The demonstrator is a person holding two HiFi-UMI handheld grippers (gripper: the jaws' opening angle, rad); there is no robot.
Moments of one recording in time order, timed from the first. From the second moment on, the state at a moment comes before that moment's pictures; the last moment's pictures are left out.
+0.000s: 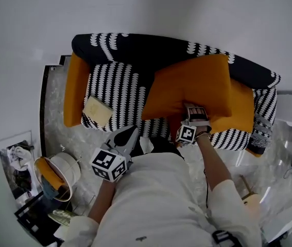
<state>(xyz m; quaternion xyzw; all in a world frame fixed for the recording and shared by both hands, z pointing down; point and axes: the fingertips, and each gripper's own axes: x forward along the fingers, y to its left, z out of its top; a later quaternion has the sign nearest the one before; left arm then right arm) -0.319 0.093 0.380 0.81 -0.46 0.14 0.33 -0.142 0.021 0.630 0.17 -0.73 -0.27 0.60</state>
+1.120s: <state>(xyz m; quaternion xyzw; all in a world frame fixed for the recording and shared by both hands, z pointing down) -0.517 0.031 0.400 0.83 -0.42 0.10 0.36 -0.389 -0.051 0.490 0.31 -0.80 -0.12 0.49</state>
